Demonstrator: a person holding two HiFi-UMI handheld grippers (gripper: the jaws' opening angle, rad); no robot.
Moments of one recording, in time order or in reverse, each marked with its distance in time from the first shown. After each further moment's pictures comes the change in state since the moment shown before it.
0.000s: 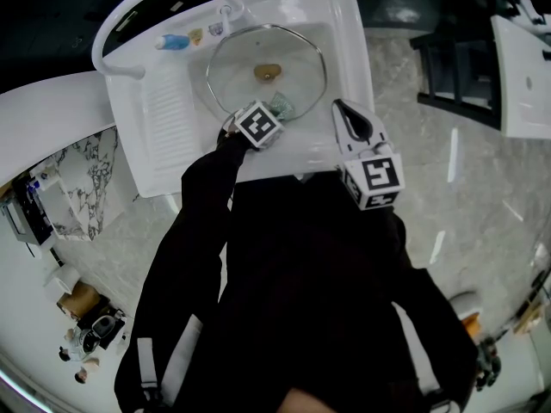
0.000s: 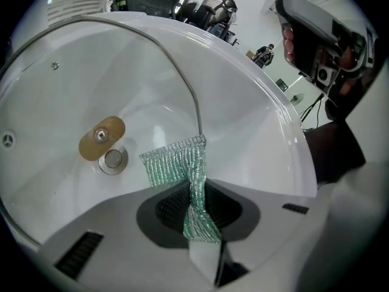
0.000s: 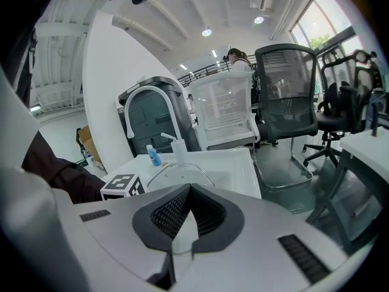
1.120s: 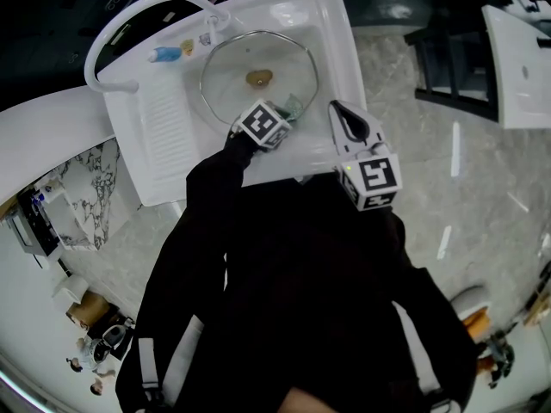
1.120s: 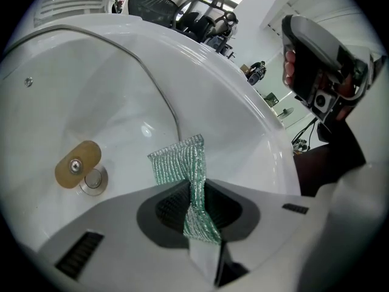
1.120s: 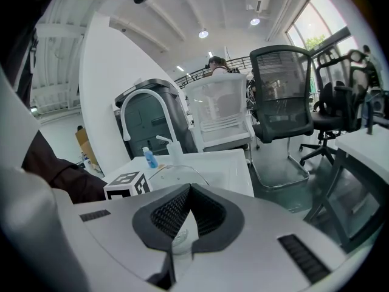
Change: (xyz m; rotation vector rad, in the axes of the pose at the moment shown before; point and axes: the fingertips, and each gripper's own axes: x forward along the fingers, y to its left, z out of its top) left arm 0.004 -0.028 0.040 -0.057 -0.064 -0.138; right arm -0.006 -0.011 0.001 0.014 -0.013 -0.024
